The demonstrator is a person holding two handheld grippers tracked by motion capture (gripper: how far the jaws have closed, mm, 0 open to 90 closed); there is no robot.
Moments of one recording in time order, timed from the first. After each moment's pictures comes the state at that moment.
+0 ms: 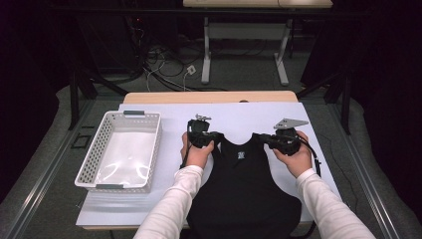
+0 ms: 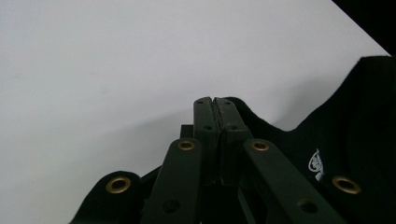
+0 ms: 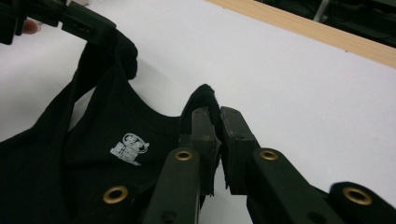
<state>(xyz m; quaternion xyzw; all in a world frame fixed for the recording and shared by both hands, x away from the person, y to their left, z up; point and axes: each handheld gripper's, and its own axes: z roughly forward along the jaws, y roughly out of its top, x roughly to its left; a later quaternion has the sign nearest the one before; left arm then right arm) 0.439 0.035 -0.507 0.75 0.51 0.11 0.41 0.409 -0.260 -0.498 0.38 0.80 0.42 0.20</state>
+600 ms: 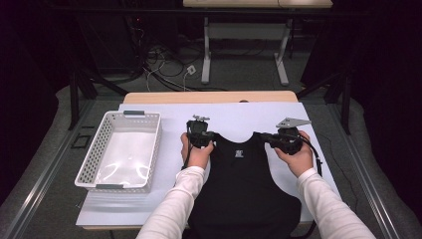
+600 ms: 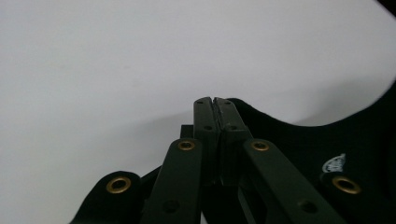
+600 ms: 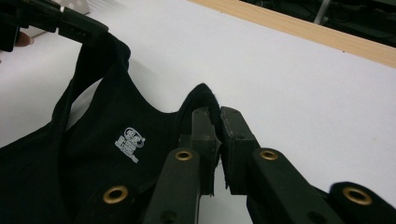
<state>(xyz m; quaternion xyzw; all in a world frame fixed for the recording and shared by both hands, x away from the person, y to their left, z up) 0.441 0.028 -0.513 0.74 0.53 0.12 0.39 0.412 -0.267 -0.499 0.39 0.79 0.43 0.19</state>
